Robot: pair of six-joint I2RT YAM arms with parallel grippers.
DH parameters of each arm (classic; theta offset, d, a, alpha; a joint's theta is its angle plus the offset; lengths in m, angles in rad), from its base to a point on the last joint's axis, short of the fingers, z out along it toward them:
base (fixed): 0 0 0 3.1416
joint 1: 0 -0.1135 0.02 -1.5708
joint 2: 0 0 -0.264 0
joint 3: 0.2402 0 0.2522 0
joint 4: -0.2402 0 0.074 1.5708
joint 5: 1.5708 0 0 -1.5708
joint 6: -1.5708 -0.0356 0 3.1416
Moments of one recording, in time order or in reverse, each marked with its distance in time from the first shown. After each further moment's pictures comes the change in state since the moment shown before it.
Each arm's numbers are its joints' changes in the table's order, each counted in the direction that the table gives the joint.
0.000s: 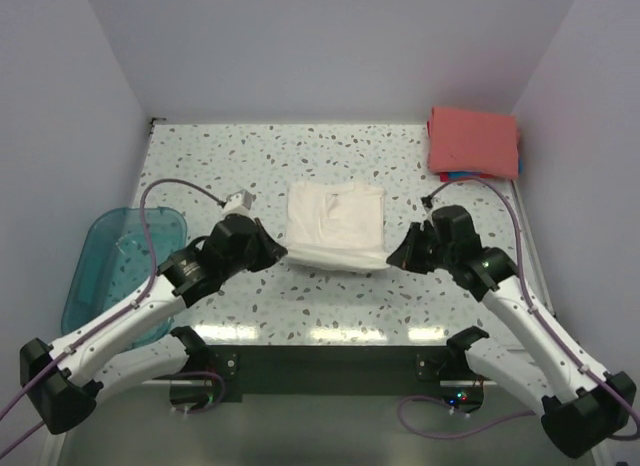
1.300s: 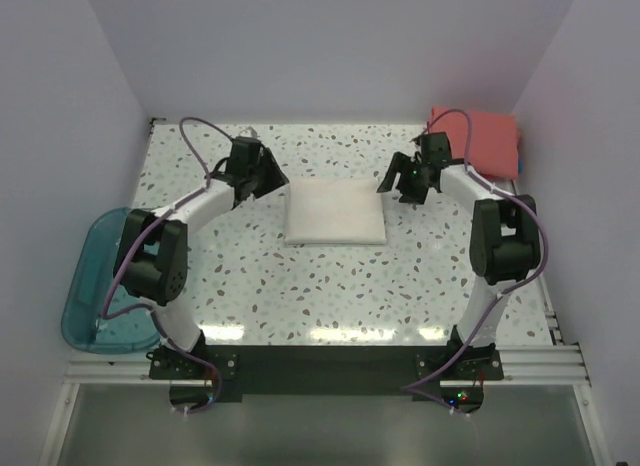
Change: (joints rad) left arm -0.491 -0.919 0.498 0.379 0.216 -0.277; right arm 0.325 -1.110 0.668 0.272 -0.085 0.160
